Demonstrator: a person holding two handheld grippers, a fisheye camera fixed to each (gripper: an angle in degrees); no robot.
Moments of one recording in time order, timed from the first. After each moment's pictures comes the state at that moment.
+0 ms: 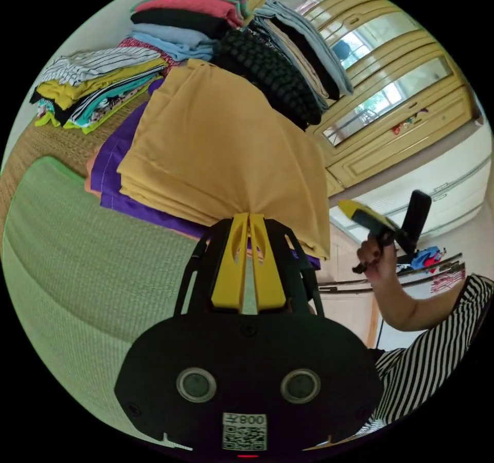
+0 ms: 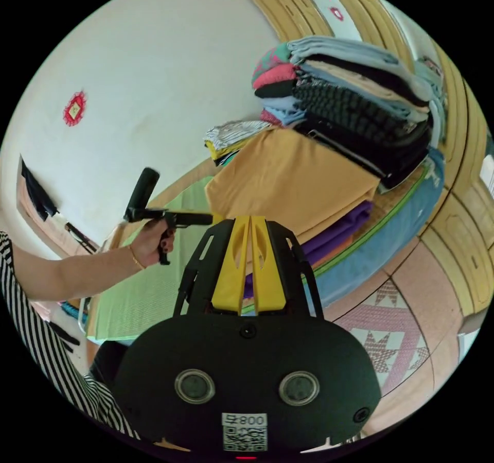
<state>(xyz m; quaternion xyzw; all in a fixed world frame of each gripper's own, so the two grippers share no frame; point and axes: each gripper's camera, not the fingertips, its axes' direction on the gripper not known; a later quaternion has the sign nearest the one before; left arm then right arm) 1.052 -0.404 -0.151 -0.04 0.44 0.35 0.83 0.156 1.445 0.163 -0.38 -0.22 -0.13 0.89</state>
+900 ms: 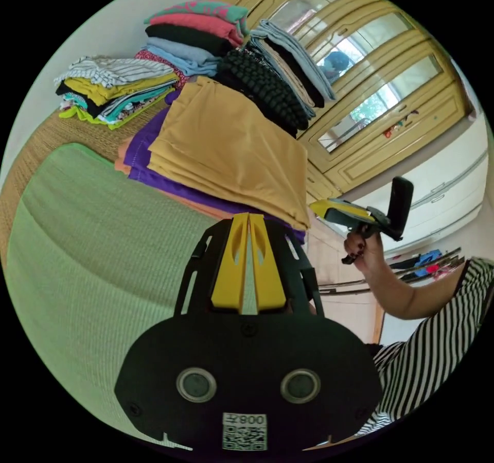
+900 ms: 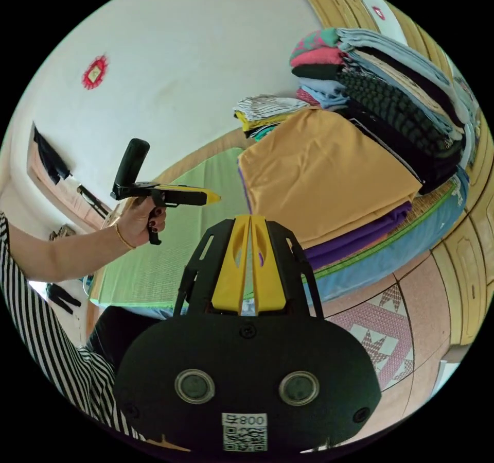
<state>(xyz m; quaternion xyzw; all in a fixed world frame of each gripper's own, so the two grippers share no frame) 1.019 -0.286 -0.108 -0.01 0.44 0.33 0.83 0.020 1.469 0.190 -0.42 -0.26 -0.20 0.85</state>
